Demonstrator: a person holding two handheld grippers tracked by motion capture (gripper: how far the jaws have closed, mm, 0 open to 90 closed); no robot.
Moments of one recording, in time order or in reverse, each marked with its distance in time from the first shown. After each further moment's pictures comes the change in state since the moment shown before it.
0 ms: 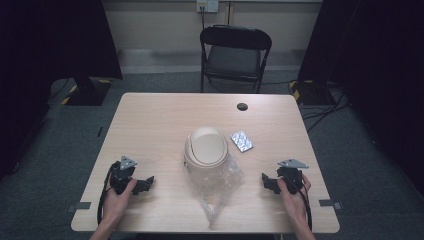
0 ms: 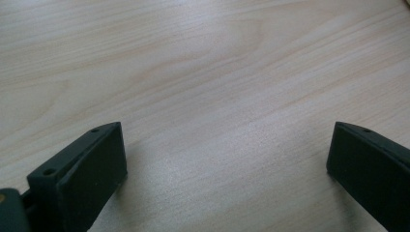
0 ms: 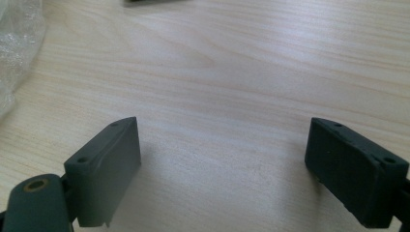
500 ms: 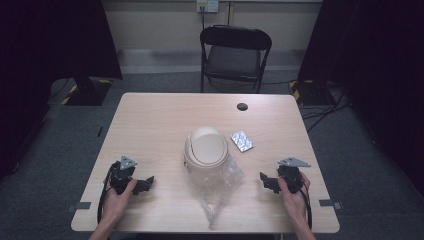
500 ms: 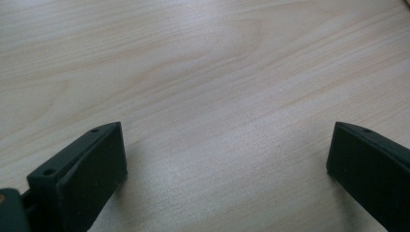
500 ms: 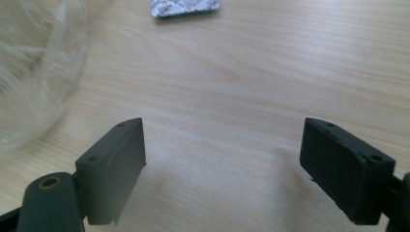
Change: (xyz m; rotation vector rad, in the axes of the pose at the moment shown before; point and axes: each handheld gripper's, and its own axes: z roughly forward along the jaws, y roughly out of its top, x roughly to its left) left arm 0.000 0.000 0.000 0.000 0.000 0.000; right arm 0.003 0.009 -0.011 -0.038 0.097 -0.004
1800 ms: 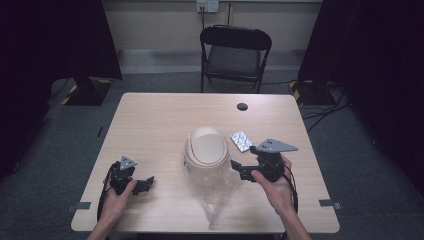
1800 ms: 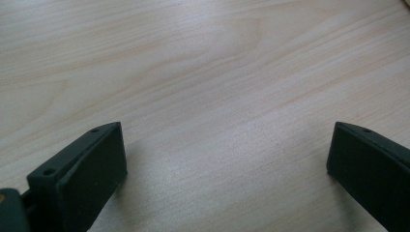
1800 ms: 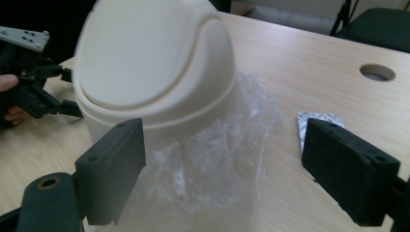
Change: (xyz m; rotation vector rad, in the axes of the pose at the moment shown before) left arm 0.000 -0.001 0.000 -0.002 -0.004 -0.002; right arm 0.086 0.091 -0.054 -0.185 0.291 -0.157
